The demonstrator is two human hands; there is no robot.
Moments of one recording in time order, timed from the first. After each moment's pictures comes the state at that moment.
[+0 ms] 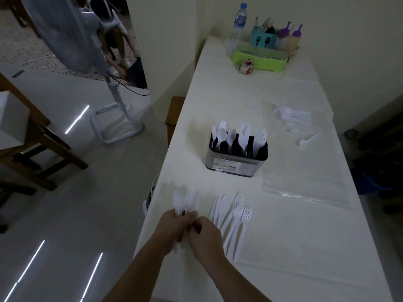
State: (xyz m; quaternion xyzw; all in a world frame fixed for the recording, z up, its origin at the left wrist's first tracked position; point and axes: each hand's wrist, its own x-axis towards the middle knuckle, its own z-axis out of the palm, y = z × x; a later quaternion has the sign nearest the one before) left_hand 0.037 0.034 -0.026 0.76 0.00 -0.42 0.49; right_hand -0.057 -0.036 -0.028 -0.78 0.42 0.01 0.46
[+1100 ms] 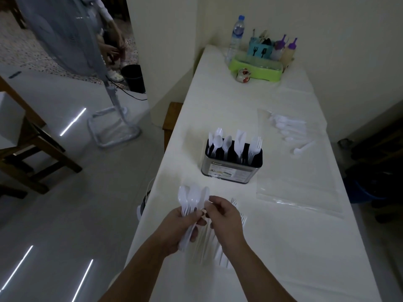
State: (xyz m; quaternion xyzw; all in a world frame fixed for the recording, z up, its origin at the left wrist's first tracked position) left_hand 0.033 0.012 -0.001 0.58 -0.04 -0.52 0.63; right_hand -0.056 -0.100 0.012 -0.63 0.44 -0.13 0.62
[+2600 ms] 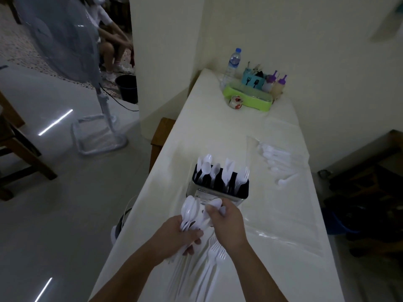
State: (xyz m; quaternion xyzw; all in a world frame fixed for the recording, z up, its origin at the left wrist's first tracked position) left_hand 0.056 -0.033 0.037 0.67 -0.22 -0.47 0.53; right_hand -0.029 -0.180 0.047 -0.76 0.39 -0.13 0.50
